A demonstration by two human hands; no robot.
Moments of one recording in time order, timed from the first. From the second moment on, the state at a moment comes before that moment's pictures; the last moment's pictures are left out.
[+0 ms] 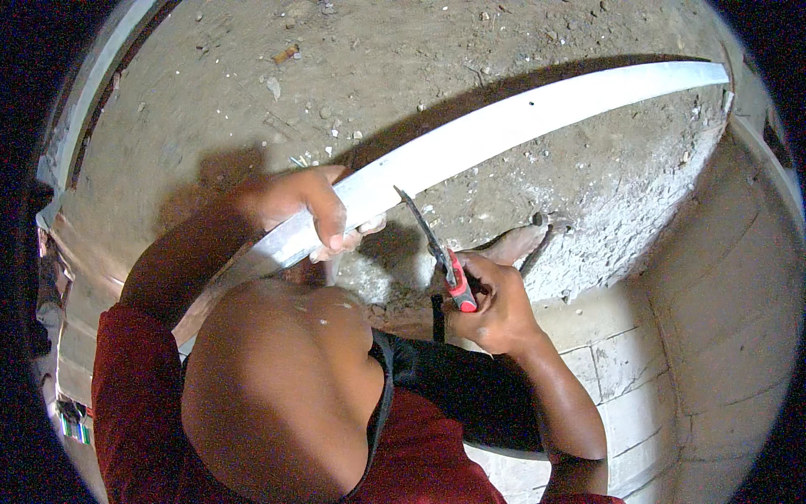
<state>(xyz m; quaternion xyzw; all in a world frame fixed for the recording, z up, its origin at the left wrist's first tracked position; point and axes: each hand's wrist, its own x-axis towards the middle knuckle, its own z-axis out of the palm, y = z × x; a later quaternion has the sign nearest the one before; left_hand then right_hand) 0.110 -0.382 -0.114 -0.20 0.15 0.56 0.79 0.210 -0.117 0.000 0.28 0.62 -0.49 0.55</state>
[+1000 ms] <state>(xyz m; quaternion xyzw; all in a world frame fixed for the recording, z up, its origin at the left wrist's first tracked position) 0.115 -0.378 -0.110 -0.19 0.21 0.55 0.79 0.211 -0.126 -0.005 0.21 0.69 -0.48 0.50</state>
